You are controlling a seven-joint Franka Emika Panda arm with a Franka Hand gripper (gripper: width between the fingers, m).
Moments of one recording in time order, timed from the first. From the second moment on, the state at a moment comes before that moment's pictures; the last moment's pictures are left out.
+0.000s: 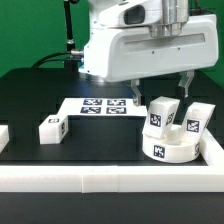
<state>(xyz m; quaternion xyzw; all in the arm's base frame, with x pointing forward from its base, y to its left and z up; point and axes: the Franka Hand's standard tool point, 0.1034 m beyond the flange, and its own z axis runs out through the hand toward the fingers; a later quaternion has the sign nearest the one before) 0.569 0.062 0.093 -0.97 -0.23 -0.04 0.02</state>
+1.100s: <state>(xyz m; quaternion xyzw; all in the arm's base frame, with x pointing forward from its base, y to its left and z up) 0.570 0.062 0.086 -0.99 -0.11 -0.05 0.01</state>
